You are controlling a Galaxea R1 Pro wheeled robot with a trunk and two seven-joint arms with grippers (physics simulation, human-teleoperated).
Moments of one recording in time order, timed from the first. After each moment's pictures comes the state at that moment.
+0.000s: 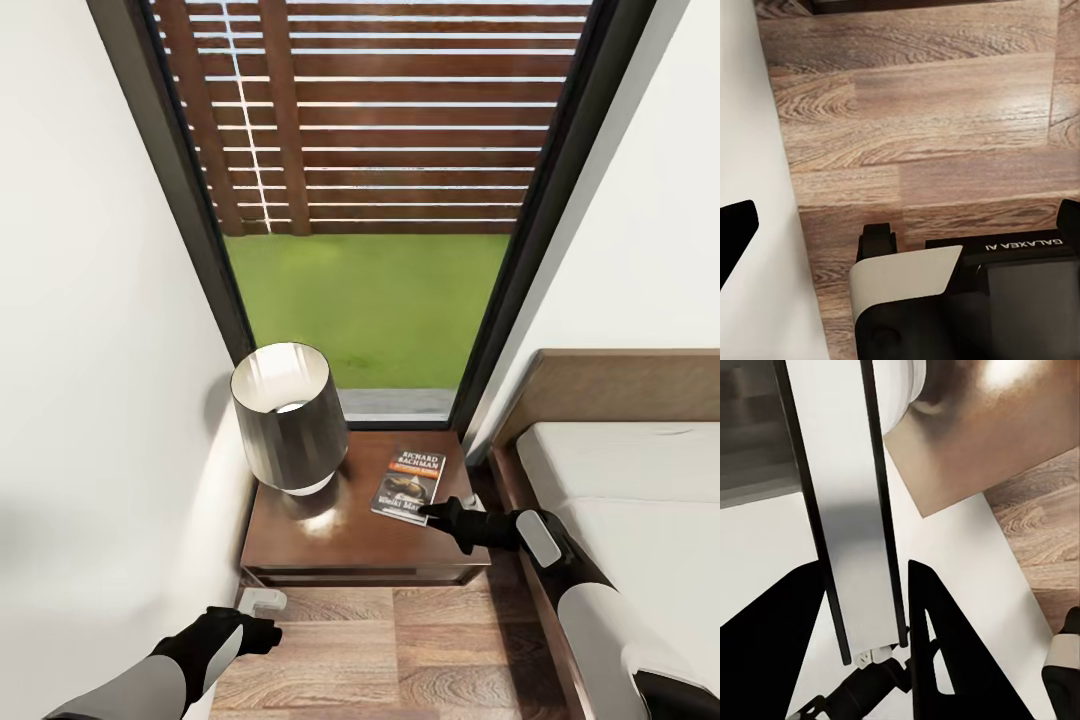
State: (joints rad) left arm -0.65 -0.02 -0.14 -0.20 0.08 0.32 -0.02; right arm -0.76 -0.06 -0.22 -0.55 -0.64 0.97 0.37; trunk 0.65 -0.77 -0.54
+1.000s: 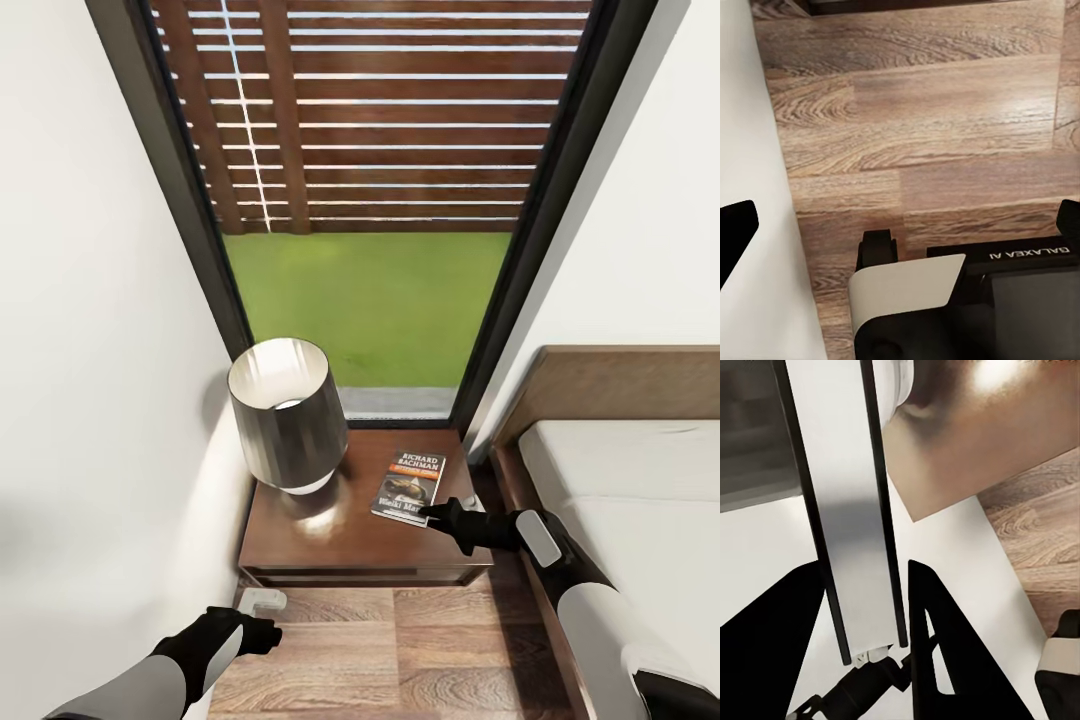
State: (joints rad) left arm -0.65 -0.02 -0.14 -0.20 0.08 0.32 -0.02; right arm -0.76 -0.06 -0.22 -0.55 -0.64 0.98 0.36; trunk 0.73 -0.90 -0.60
